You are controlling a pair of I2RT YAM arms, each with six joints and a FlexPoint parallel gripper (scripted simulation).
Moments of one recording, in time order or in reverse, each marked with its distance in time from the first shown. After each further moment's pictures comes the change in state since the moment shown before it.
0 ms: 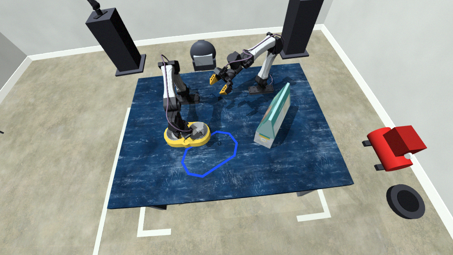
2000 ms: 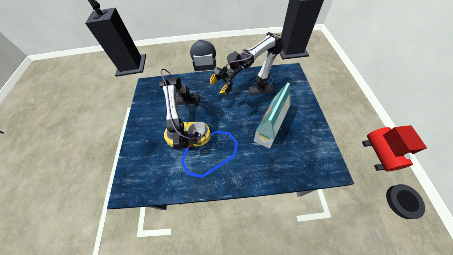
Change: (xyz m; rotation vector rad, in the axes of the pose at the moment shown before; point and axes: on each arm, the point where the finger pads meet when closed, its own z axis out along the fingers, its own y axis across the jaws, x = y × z) left arm 0.001 -0.002 0.000 0.003 0.003 0.001; right arm -0.005 -0.004 0.079 -0.240 0.124 -0.765
